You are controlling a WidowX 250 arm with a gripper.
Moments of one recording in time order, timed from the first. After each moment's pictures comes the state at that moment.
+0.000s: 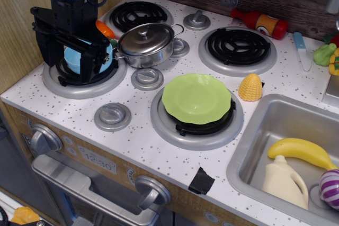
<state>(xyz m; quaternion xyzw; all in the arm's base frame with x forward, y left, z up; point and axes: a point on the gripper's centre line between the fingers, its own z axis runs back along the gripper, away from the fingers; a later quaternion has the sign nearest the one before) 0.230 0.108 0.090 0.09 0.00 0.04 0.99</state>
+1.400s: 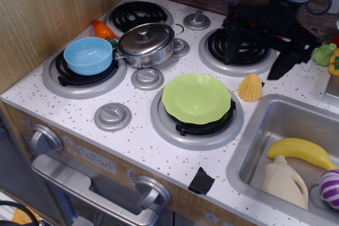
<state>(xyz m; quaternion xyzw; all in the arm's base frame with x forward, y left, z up) 0.345 -0.099 0.107 0.09 -0.08 0.04 0.99</state>
